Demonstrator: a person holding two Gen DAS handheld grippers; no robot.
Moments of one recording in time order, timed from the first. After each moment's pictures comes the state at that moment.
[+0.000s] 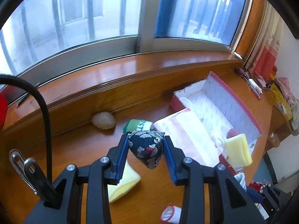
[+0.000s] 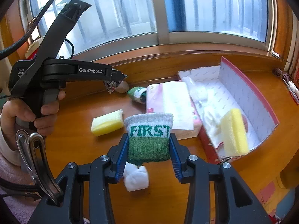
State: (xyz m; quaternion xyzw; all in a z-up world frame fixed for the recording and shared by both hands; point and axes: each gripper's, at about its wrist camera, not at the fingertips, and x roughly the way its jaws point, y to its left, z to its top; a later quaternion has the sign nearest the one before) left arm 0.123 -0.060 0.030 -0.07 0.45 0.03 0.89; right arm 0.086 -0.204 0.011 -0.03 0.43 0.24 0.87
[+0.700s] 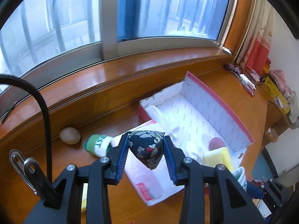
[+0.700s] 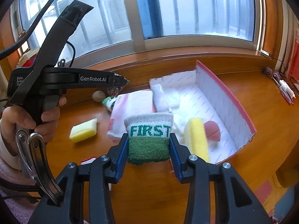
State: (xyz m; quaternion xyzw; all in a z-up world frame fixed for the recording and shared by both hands) left arm 0.175 -0.136 0.026 -0.05 0.45 -0.01 0.89; right arm 0.122 -0.270 0.016 -0.03 0.42 0.22 0.88
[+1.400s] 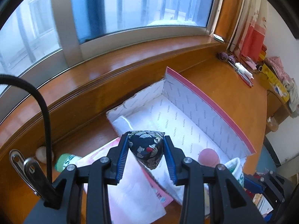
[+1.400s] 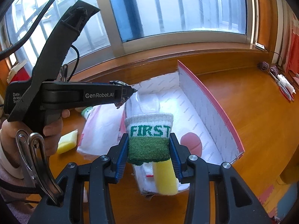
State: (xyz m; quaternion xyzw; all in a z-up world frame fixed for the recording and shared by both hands) left arm 0.231 -0.193 0.004 -0.01 0.47 -0.04 0.88; right arm 0.175 -0.306 0.004 0.00 0.42 0.21 0.88
